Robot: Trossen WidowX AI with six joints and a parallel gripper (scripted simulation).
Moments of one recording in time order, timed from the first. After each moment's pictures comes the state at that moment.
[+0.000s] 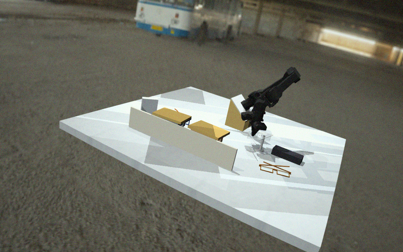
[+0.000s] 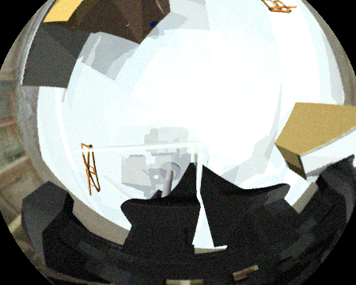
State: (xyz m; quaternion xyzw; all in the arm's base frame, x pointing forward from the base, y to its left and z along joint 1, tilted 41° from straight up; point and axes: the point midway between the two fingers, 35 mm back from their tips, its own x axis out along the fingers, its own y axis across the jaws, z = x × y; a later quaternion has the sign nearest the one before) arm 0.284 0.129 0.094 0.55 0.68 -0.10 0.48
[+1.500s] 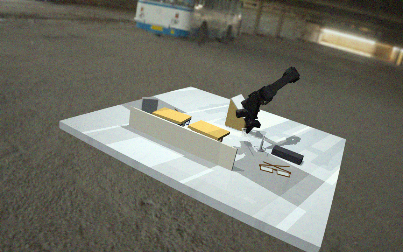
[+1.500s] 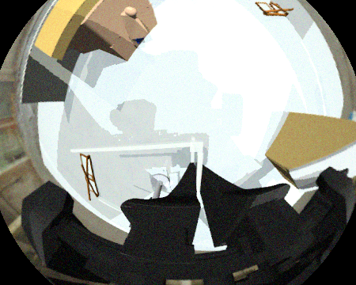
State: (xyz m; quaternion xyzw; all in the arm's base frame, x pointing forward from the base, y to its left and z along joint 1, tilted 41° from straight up) arm 0.279 0.103 0.071 0.55 0.68 -0.10 0.48
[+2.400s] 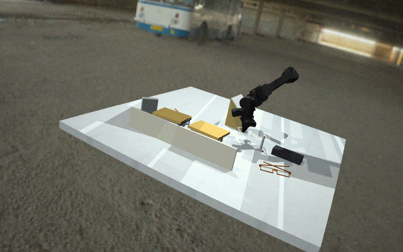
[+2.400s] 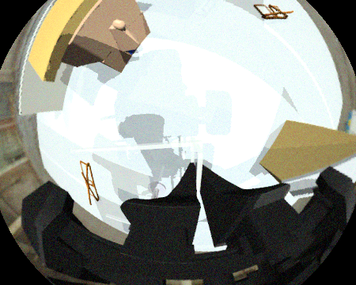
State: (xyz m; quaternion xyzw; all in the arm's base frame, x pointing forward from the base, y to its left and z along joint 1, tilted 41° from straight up) arm 0.281 0.086 0.055 0.55 0.68 -0.10 0.48
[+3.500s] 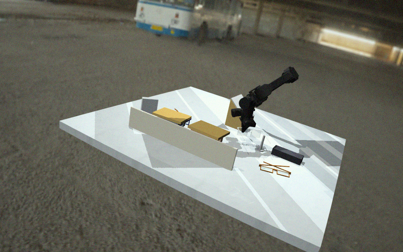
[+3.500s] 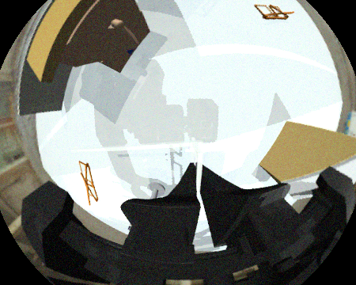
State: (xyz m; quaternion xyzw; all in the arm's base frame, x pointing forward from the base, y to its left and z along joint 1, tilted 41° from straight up) arm 0.281 0.085 0.053 0.55 0.68 -0.10 0.48
